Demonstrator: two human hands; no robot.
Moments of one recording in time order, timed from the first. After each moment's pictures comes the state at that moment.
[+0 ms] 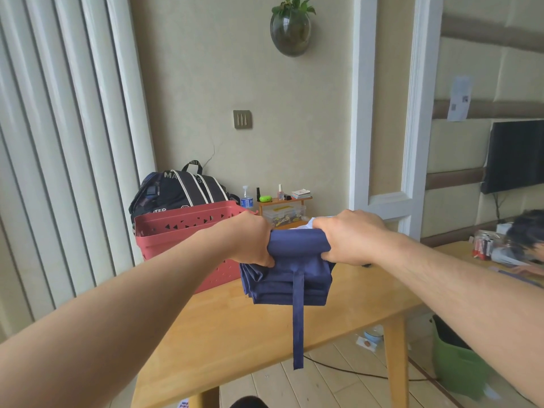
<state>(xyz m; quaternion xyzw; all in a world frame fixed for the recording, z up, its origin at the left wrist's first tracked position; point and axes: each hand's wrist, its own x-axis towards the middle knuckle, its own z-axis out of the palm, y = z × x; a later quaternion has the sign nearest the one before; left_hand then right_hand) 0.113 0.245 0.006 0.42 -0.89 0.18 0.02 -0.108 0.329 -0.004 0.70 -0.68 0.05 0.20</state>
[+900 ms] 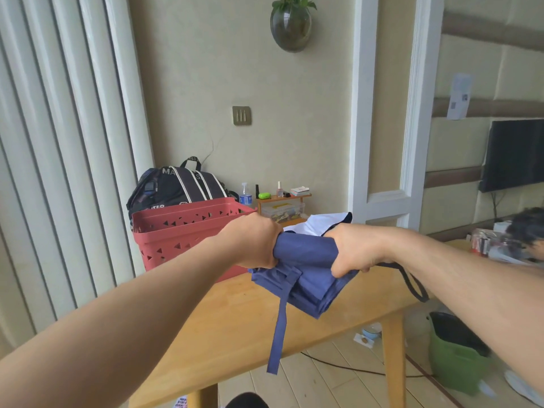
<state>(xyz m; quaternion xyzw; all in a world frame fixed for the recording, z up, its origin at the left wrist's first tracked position) 0.102 0.243 -0.012 0.38 -0.90 0.21 0.07 -0.125 0.324 -0.014 0.69 -0.71 0.05 -0.11</state>
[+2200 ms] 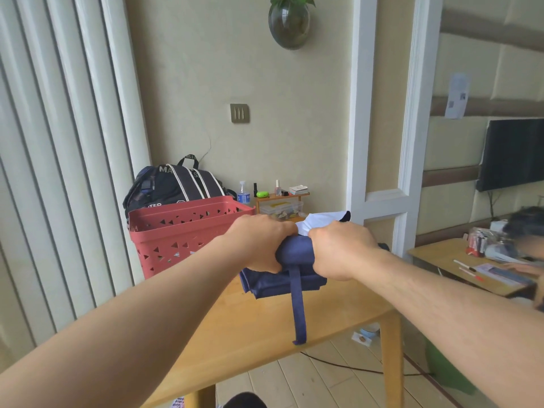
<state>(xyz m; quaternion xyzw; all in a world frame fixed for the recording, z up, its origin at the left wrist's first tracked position) 0.096 0.246 -0.016 0.34 -0.91 0.23 0.07 -0.083 0.323 -0.034 0.68 -0.71 0.03 0.19</state>
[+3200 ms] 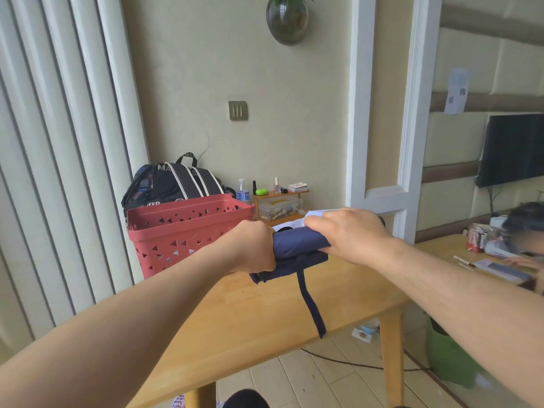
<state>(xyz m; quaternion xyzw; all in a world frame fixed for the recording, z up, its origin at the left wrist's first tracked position) 0.100 0.248 -0.024 0.43 -0.90 0.10 0.05 -0.118 0.315 -0.030 0.73 -0.61 0.08 0.30</state>
